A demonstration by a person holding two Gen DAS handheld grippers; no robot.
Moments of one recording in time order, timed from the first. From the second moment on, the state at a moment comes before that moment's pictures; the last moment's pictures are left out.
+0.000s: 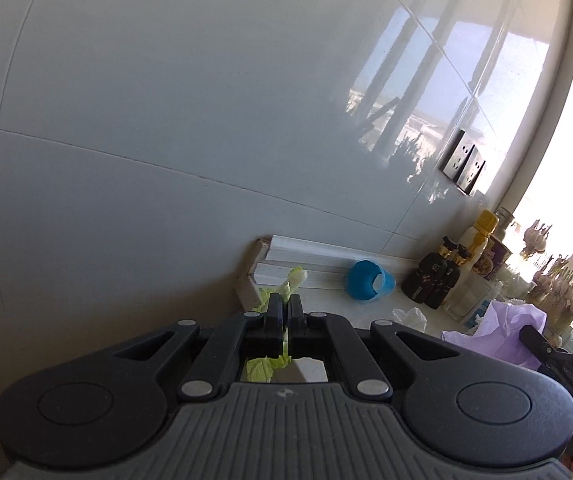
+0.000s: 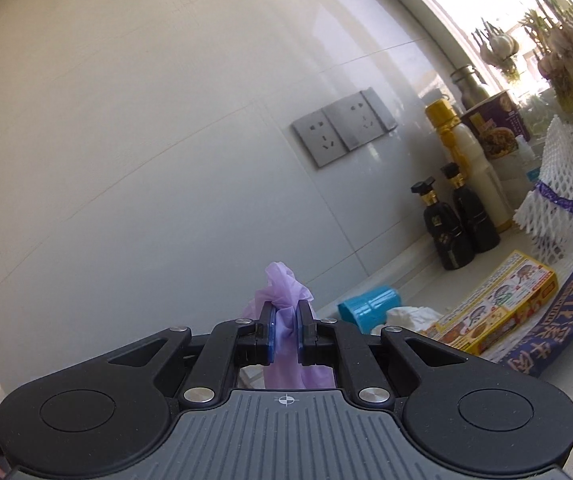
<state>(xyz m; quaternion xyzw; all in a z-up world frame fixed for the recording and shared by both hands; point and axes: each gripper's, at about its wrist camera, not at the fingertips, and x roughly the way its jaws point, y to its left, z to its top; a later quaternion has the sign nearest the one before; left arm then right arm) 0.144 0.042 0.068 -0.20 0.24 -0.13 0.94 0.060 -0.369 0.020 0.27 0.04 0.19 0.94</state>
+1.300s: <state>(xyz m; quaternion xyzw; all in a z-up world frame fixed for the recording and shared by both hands) 0.115 0.085 -0.079 -0.11 0.37 -0.05 0.92 0.056 -0.146 -0.128 0.14 0.27 0.29 0.90</state>
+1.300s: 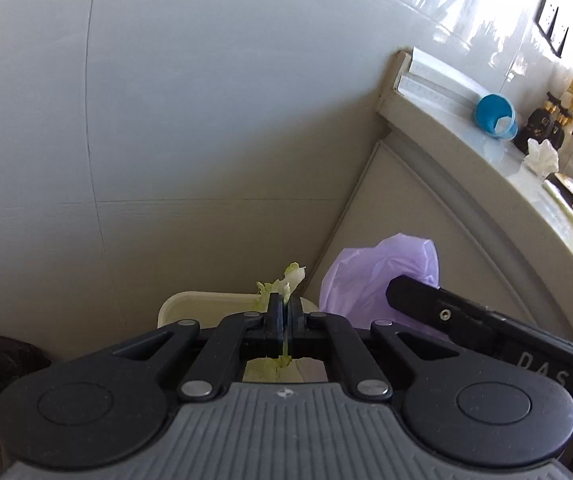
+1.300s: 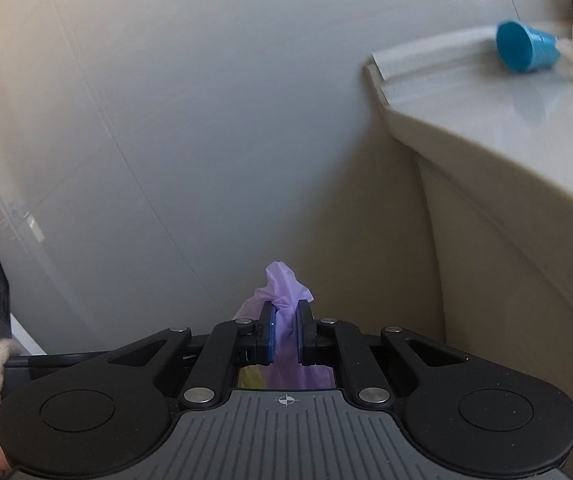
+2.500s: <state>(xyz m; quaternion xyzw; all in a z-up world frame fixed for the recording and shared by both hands) 0.145 0.090 -0.165 -0.06 0.45 -0.01 0.89 0.146 -0.119 -0.274 0.19 0.47 0.18 0.84</state>
